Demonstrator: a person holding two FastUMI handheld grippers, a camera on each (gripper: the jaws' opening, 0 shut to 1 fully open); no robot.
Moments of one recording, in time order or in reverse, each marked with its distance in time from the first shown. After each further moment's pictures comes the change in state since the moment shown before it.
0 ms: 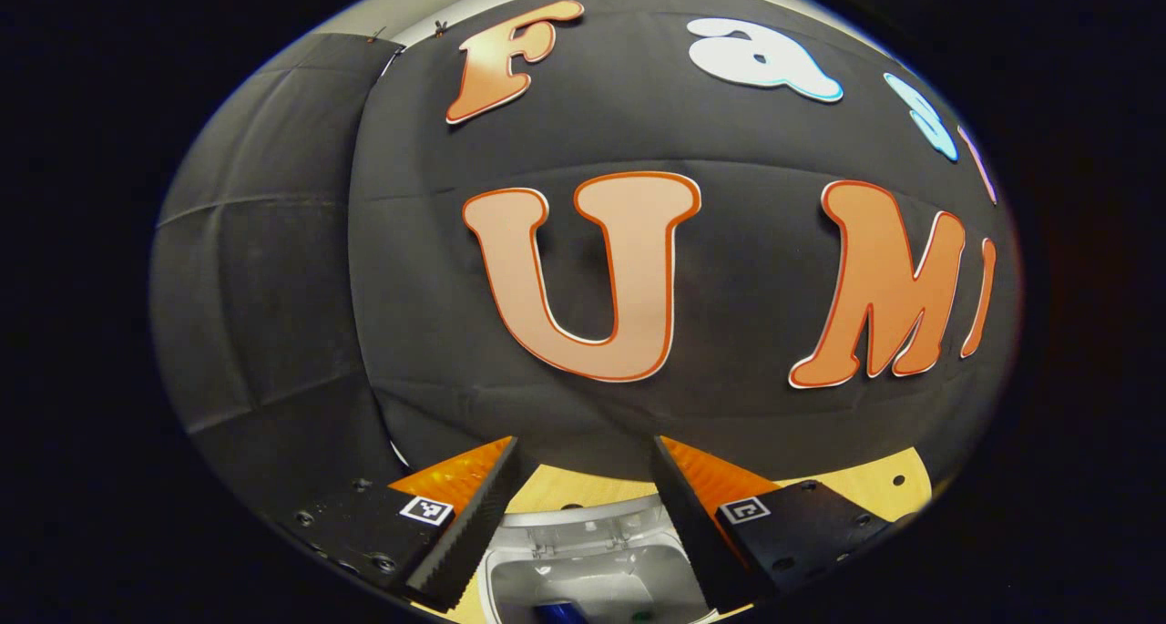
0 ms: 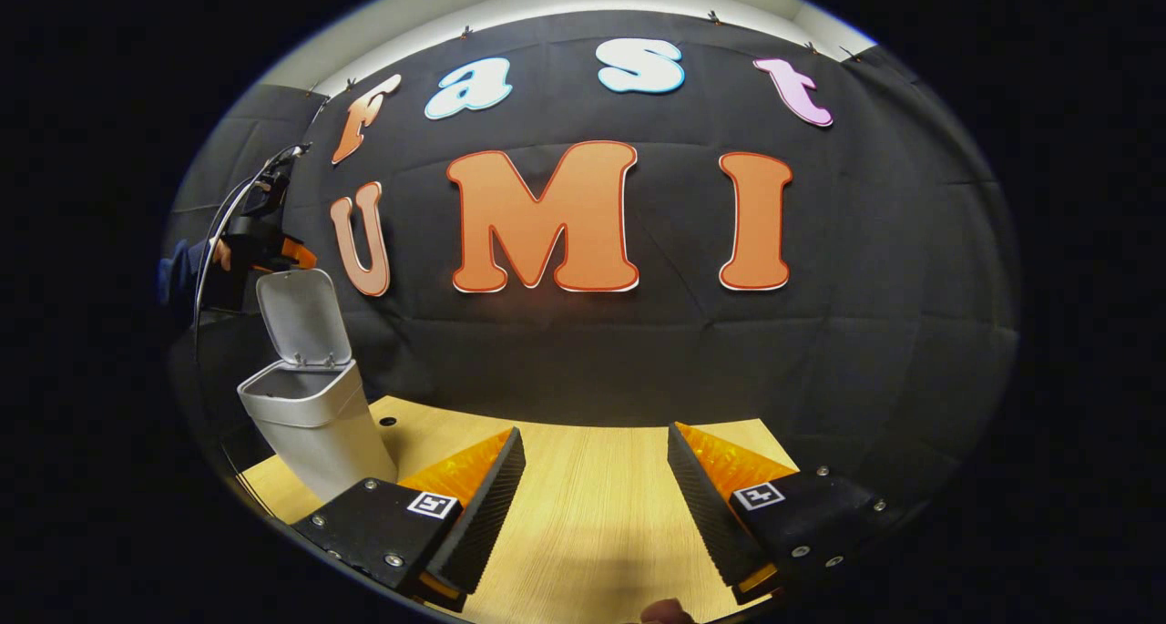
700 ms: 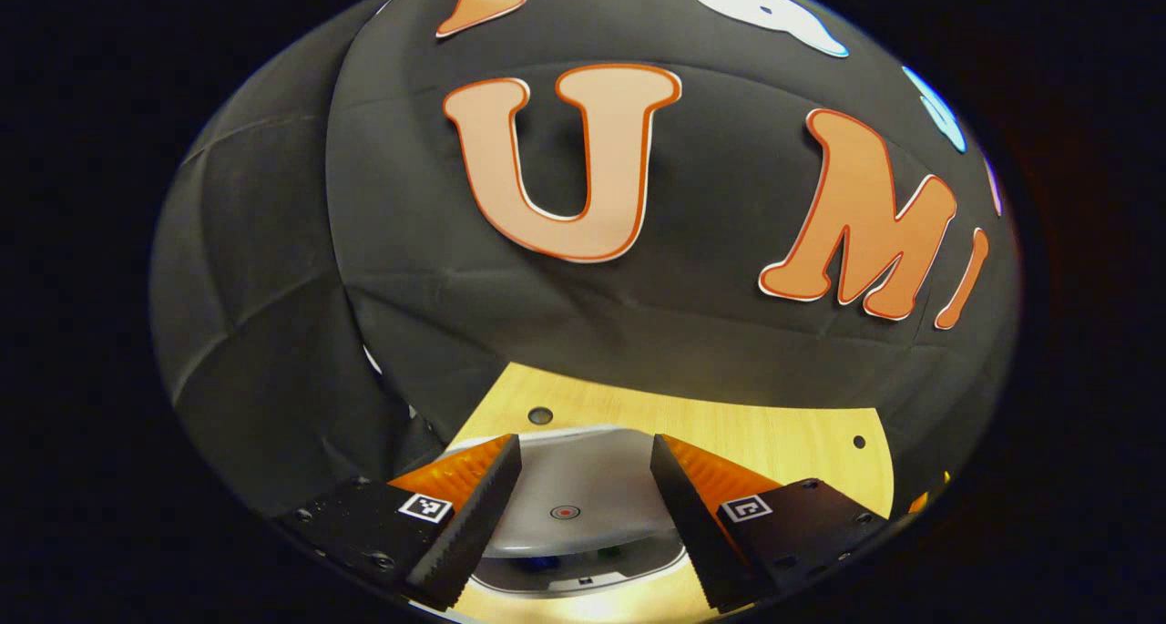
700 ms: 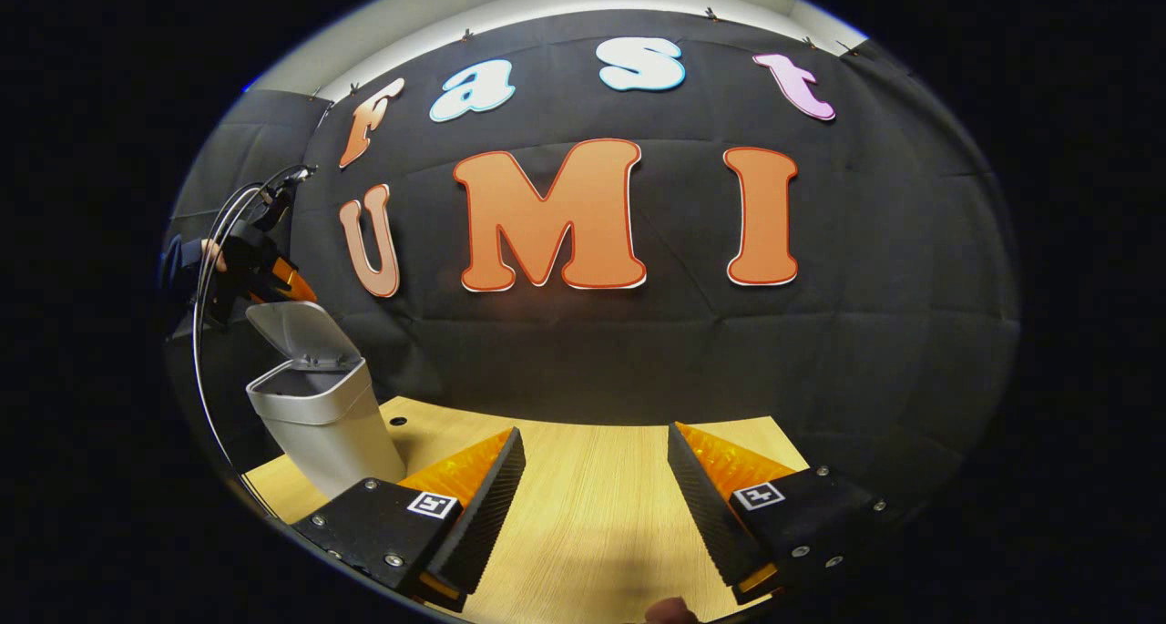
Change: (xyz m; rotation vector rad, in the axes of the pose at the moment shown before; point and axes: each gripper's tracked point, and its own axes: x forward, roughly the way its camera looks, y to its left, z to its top) left arm -0.038 -0.026 -0.089 -0.087 0.361 -0.078; right arm -0.001 -0.001 -0.007 0.015 -0.004 0.038
